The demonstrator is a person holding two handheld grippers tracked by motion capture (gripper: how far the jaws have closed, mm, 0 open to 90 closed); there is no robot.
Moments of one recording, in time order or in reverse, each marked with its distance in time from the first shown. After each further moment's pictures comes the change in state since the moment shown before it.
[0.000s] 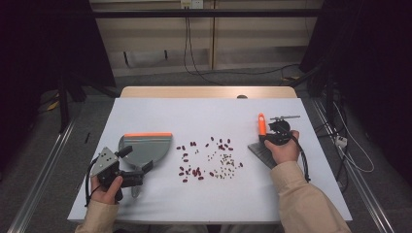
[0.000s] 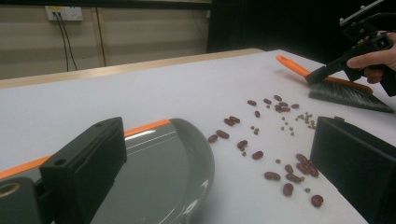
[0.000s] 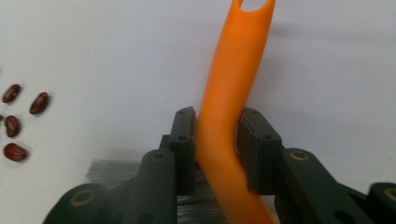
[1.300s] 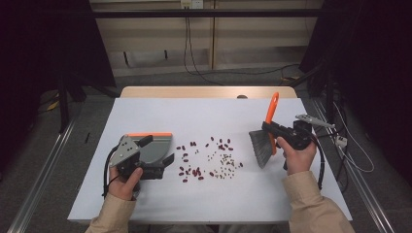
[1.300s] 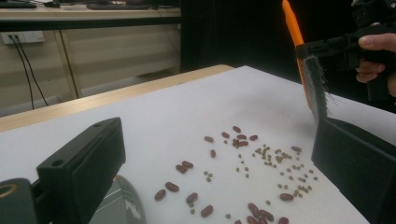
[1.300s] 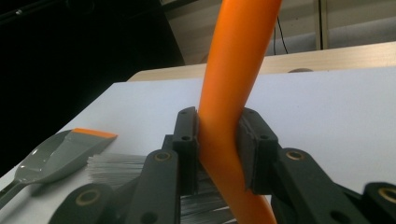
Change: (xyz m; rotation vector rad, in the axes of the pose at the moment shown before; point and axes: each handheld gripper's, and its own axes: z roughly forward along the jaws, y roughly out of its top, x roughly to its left) left arm -0.044 0.046 0.031 -0.020 -0.097 0.062; right arm 0.006 -0.007 -0.082 -0.458 0.338 0.083
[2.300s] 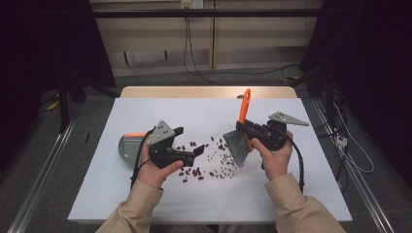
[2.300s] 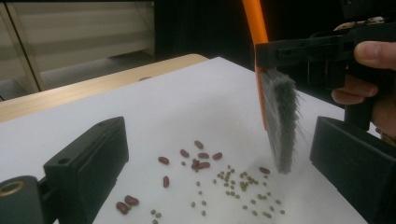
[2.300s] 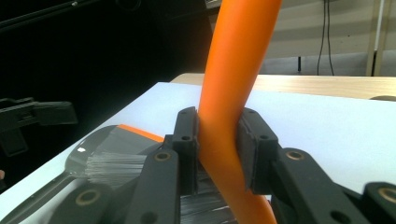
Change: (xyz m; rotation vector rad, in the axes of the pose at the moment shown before) left arm -0.034 0.033 0.068 0.097 -0.092 -0.041; right arm 0.068 0.000 0.030 -0.017 0.137 -0.108
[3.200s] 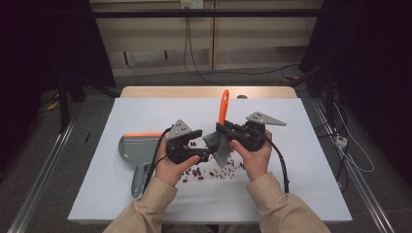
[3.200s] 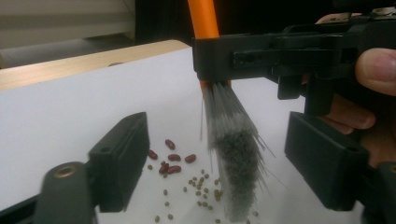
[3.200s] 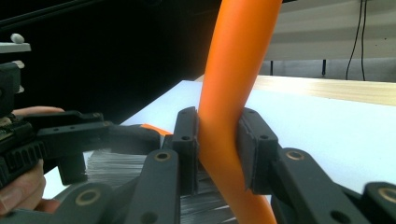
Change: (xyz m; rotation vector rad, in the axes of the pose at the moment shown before) left arm -0.012 -0.002 0.039 0.052 -0.065 -0.064; right arm 0.037 -0.005 0.036 0.001 0.067 -0.027
